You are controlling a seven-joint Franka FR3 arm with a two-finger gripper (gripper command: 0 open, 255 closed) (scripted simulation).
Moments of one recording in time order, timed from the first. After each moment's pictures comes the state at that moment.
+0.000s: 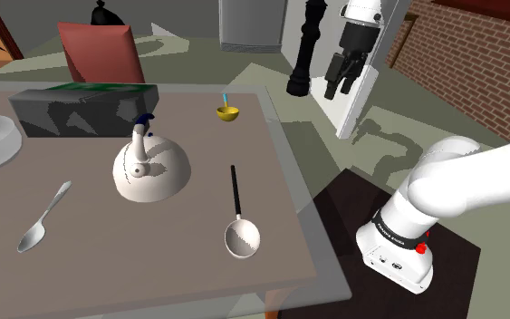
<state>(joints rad) -0.01 -0.81 -0.04 -2.45 0.11 1.60 -0.05</state>
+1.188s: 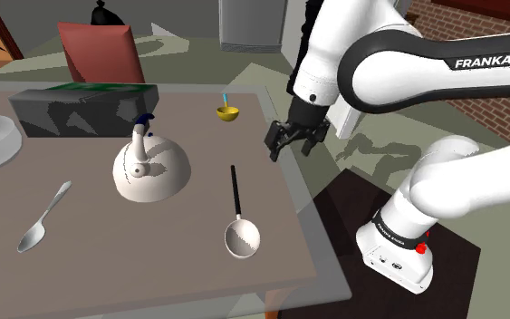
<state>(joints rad) 0.04 -0.84 0.48 -2.69 0.43 1.99 0.60</state>
